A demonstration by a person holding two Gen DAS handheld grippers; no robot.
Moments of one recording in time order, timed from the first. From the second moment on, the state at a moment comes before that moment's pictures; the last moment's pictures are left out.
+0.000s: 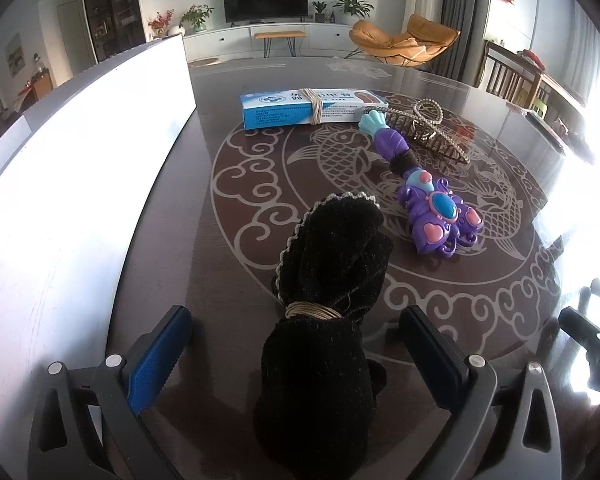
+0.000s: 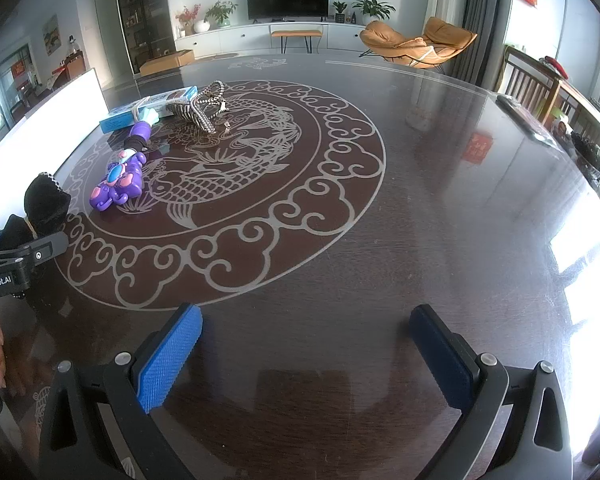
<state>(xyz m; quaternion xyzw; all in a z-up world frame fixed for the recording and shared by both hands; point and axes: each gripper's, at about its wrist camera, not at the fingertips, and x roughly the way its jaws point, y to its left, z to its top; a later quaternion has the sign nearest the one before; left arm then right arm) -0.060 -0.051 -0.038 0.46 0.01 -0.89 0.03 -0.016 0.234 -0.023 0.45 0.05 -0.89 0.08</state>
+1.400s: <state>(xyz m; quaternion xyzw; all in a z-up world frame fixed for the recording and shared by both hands) -0.055 -0.052 -0.040 0.46 0.02 -0.89 0.03 -0.100 0.103 -0.007 0.48 0.10 -0.84 0.23</state>
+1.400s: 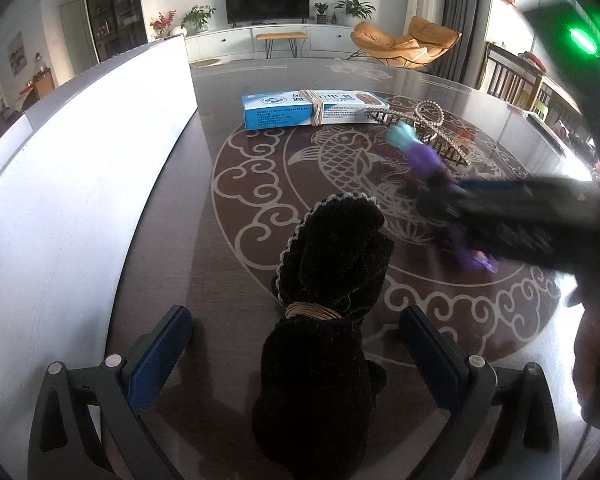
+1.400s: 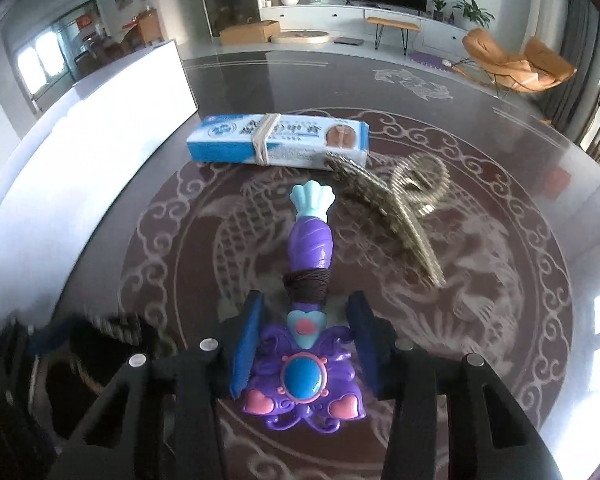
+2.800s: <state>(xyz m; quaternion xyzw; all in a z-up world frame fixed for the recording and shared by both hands) -0.057 -0.051 -0.040 0.46 0.02 -0.89 0.03 -0.011 0.197 -0.021 0.45 0.09 -0.87 0.16</state>
